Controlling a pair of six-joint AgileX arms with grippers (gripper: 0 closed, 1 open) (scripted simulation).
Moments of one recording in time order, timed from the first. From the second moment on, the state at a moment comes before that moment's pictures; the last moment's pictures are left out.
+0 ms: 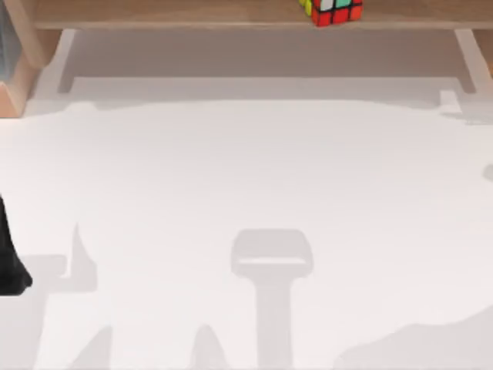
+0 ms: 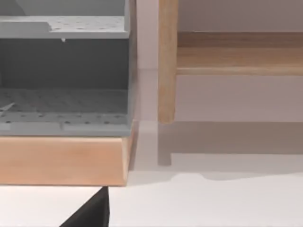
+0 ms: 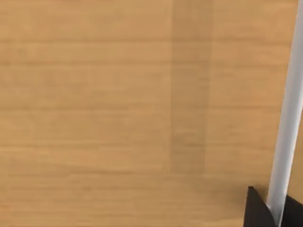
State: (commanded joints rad) left arm 0.00 0.00 0.00 0.00 0.00 0.00; right arm -0.50 2.27 1.01 1.24 -0.44 -1.55
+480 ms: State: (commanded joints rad) left arm 0.00 0.00 0.00 0.00 0.00 0.00; right arm -0.44 2.37 1.26 1.11 -0.39 -1.55
